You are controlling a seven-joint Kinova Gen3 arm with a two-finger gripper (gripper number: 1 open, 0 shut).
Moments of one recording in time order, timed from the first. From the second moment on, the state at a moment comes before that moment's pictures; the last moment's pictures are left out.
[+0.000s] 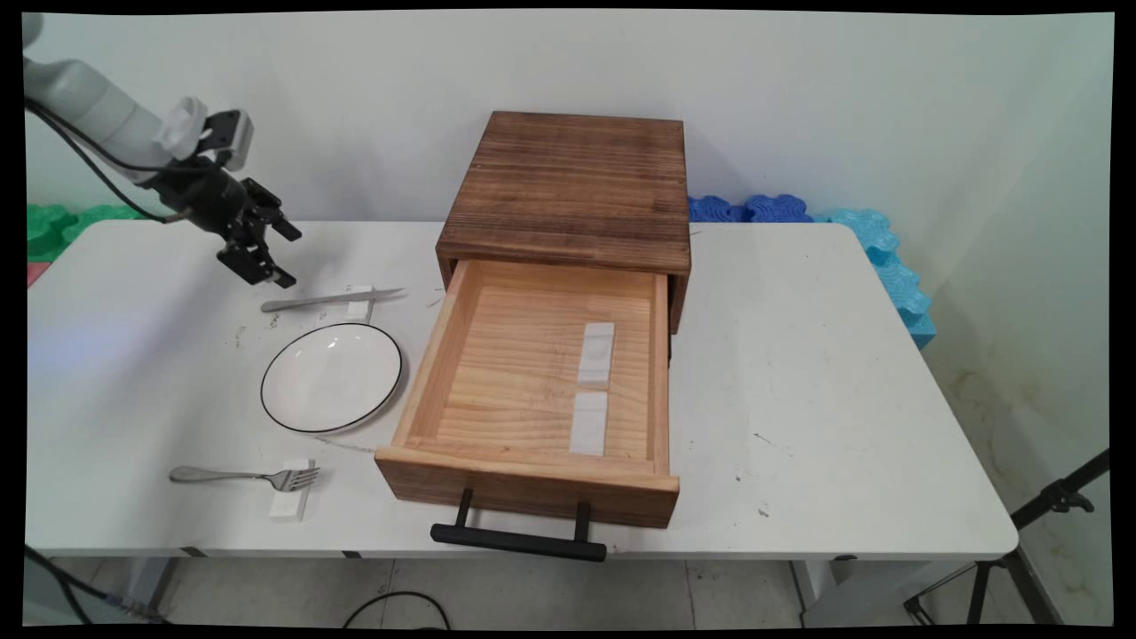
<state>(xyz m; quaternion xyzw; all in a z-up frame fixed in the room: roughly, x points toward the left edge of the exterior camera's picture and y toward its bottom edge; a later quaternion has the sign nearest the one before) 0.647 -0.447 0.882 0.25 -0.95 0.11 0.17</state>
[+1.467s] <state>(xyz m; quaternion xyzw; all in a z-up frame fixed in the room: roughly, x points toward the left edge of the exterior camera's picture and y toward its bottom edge) 0.643 -0.472 0.821 0.22 -0.96 0.09 0.15</state>
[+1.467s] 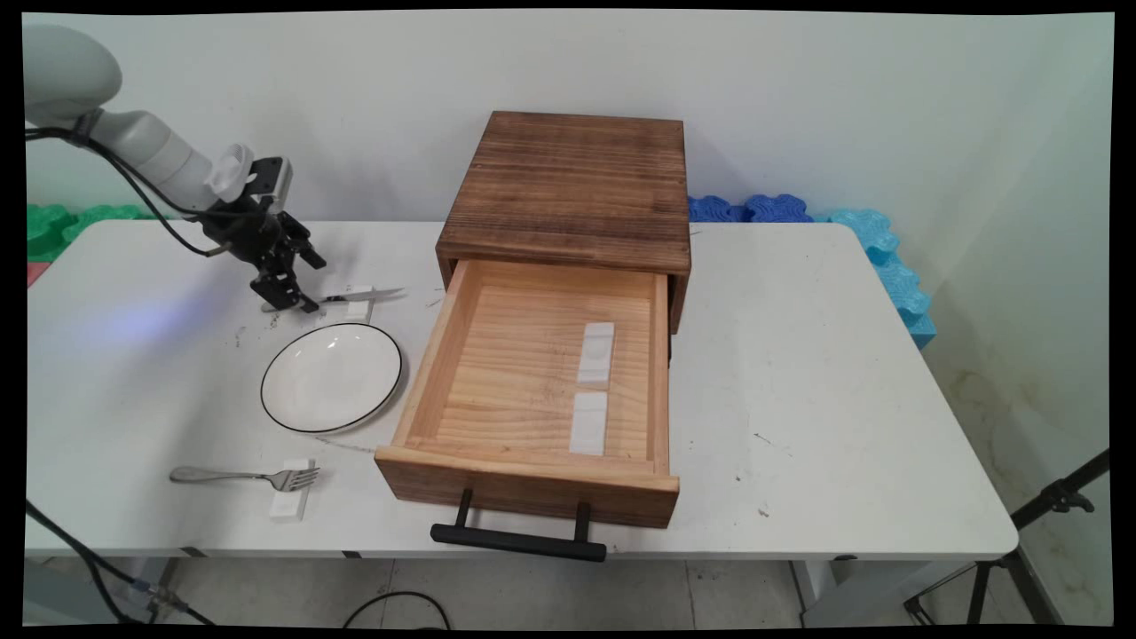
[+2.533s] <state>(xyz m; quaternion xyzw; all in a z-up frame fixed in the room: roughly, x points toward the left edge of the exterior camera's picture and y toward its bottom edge) 0.641 -0.464 0.817 0.20 -0.96 0.09 0.15</state>
